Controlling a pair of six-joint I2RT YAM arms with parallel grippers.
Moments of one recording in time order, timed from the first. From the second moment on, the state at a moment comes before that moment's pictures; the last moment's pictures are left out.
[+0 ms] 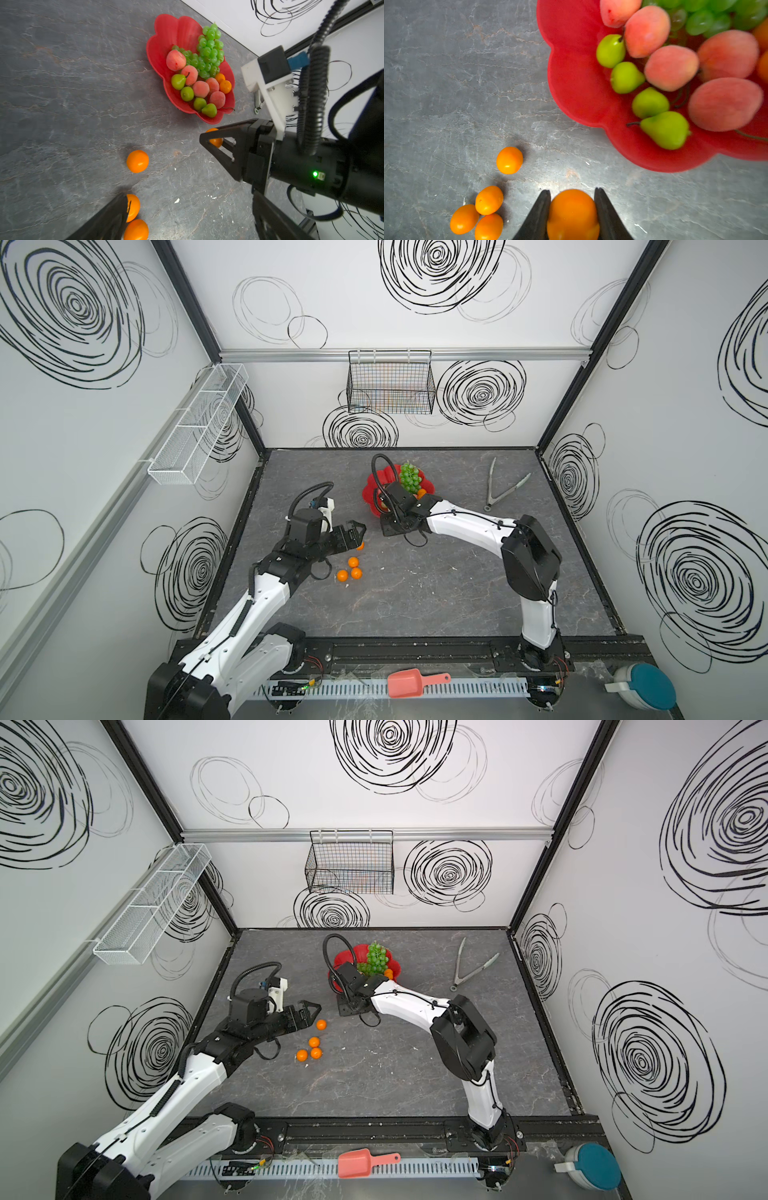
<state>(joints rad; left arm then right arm) -0.32 0.95 0.64 -0.31 0.27 -0.61 0.81 1.94 1.51 -0.58 0.06 0.58</state>
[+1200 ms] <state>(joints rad) -0.52 1.22 0.79 -0.05 0.23 -0.65 0.52 1.88 1.47 -0.57 0.05 0.51</state>
